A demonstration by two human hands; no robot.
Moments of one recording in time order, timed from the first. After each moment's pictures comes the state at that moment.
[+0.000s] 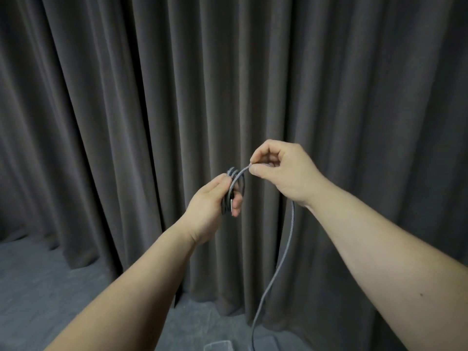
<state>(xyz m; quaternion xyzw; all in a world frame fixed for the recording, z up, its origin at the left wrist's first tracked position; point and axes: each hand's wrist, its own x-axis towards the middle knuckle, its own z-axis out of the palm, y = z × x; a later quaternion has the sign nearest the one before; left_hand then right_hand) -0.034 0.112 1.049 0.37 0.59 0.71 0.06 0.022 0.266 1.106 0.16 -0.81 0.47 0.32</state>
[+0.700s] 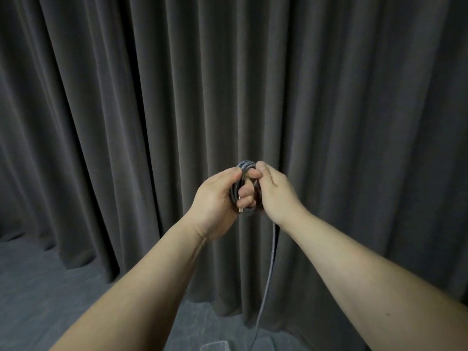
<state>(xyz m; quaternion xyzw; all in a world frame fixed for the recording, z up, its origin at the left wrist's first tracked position) -0.015 0.131 1.066 0.40 0.46 0.78 0.16 0.000 0.255 1.058 0.06 -0.77 0.56 0.30</state>
